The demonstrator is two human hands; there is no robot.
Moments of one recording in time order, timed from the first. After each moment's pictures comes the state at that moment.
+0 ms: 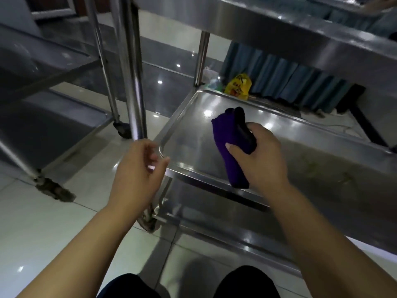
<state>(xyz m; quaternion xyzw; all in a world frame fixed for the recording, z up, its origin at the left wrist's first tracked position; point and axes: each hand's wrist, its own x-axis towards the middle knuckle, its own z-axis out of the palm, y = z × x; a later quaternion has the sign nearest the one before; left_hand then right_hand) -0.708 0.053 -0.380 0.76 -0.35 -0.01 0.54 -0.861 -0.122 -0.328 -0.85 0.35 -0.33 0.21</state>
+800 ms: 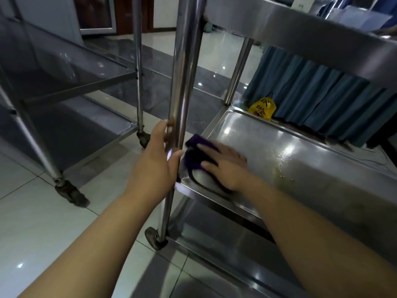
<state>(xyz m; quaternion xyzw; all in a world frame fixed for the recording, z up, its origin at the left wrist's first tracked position) -0.648 0.045 -0.382 0.76 -0.39 0.03 0.52 -0.719 -0.164 -0.414 -0.98 0.18 -0.02 0.06</state>
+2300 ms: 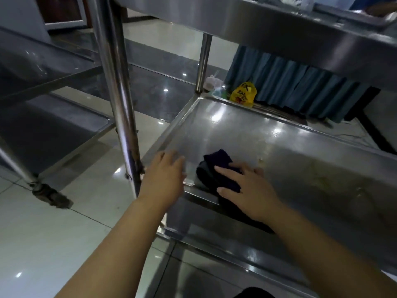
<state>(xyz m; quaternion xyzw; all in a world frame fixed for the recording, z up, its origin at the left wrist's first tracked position) -0.704 -0.013 -0.417 0.84 -0.49 0.07 0.22 -0.875 -0.164 -0.414 -0.95 0.28 -0.05 0.10</state>
